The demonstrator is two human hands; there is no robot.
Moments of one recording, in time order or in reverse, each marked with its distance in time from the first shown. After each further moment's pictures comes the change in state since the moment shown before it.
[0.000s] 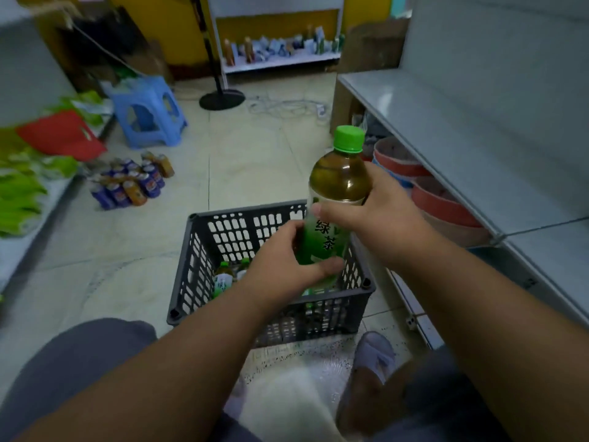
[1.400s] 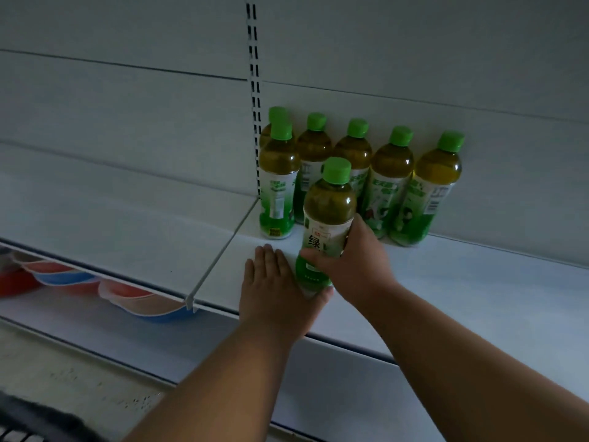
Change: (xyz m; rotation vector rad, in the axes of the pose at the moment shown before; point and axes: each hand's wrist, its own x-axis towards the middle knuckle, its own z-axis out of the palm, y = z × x) left_hand 0.104 0.108 0.410 0.952 -0.497 0.787; right_hand -0.165 0.088 -0.301 -0.592 1.194 0.556
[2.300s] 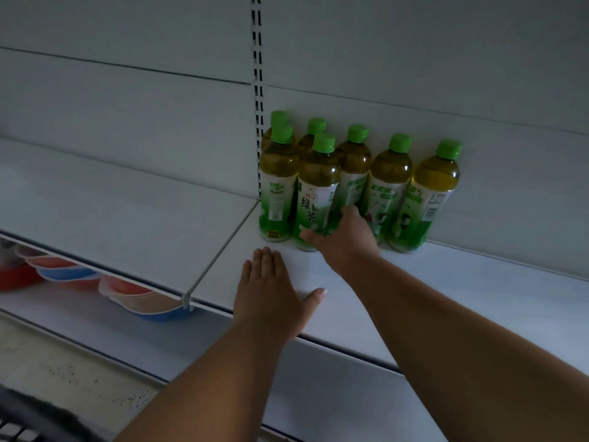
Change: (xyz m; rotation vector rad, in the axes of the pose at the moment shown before) left_hand 0.002 -0.005 0.007 -0.085 0.058 -0.018; right_hand 0.048 -0.001 0.008 -0.103 -0.042 0.124
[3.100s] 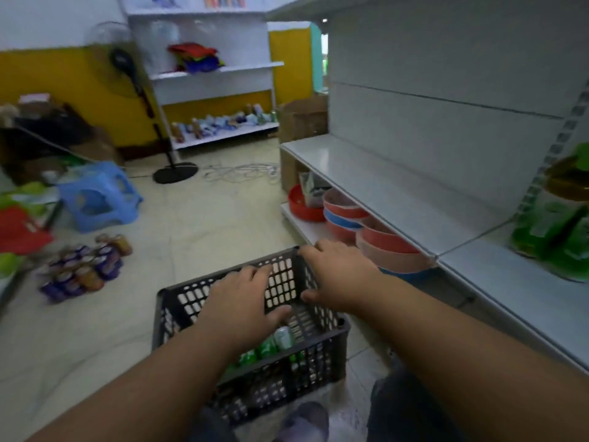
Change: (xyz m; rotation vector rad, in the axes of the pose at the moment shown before) left_hand -0.378 -0.186 -0.188 0.295 0.130 -0.615; right_hand -0.316 -0.183 0.096 -0.511 -0.628 -1.303
